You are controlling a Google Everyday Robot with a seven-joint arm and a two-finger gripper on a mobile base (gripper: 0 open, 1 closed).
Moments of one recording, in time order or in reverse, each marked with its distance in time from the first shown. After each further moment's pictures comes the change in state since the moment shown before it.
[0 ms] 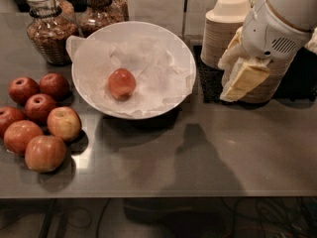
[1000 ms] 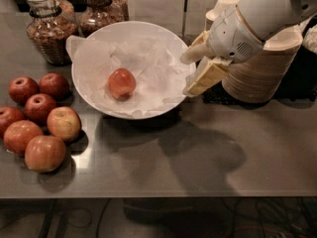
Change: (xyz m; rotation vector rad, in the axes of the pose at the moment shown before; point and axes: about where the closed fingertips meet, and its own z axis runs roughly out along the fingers) arm -0.065 -0.025 0.043 -0.056 -0.329 -0.092
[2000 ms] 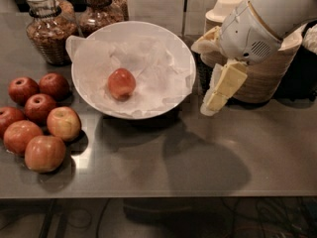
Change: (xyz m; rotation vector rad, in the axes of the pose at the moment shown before) arm 0.005 0.026 -0.024 -0.015 0.061 0.014
